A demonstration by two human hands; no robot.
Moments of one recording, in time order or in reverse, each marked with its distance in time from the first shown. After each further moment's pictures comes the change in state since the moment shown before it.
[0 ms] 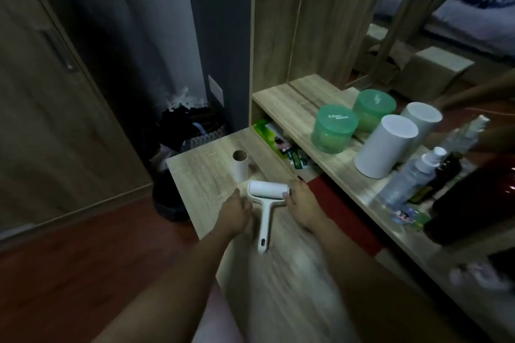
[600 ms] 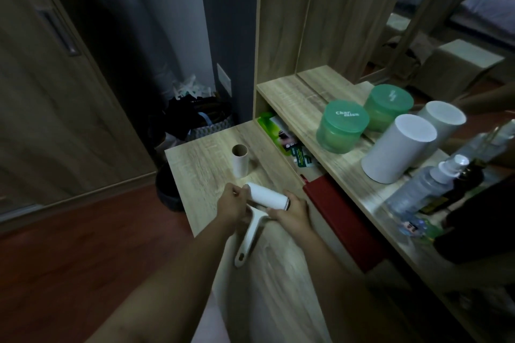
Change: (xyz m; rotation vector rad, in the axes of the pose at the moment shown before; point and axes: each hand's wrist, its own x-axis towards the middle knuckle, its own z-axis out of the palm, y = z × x) left_hand 0.016 0.012 0.011 -0.526 0.168 -0.287; right_hand -0.012 -0.007 0.027 0.606 -0.022 0.373
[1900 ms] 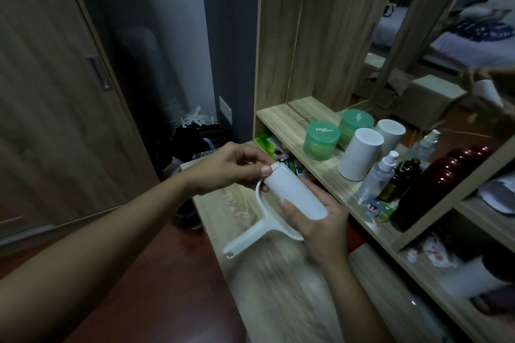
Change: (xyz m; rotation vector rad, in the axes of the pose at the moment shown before) left_hand -0.171 0.163 -0.102 0.119 -0.789 0.572; right_hand -0.216 -0.086 -0.055 0.375 0.210 -0.671
